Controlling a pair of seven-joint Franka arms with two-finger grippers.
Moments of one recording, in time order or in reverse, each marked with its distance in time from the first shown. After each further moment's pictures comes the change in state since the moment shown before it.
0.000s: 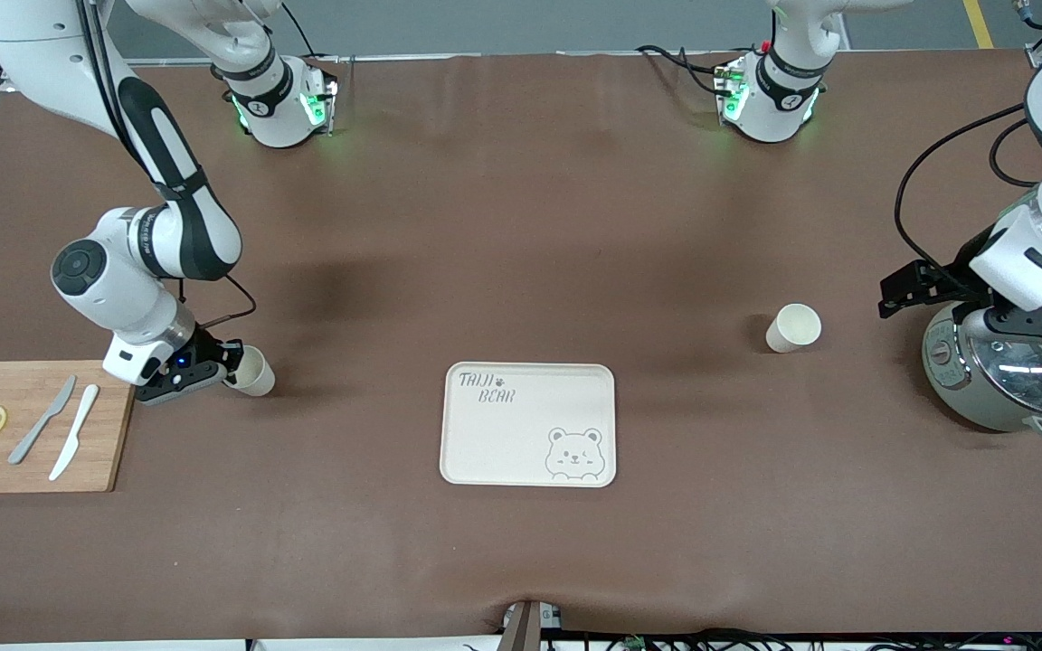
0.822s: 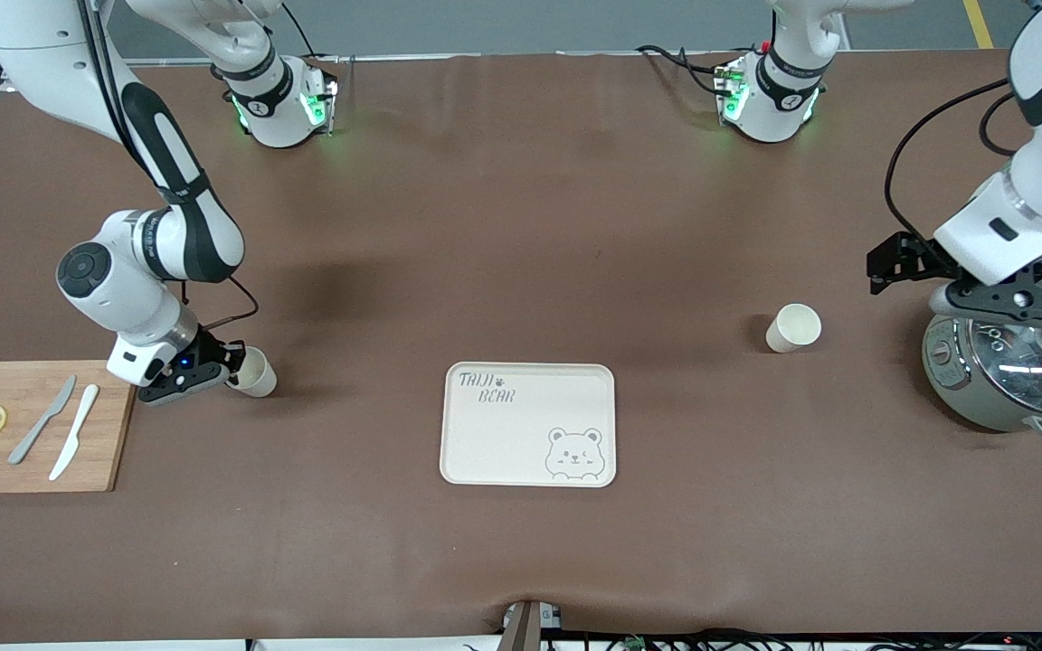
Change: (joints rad) left arm -0.018 0.017 -0.059 0.161 0.062 -0.187 0.004; right arm 0.000 0.015 0.000 -0.001 0.000 0.017 -0.001
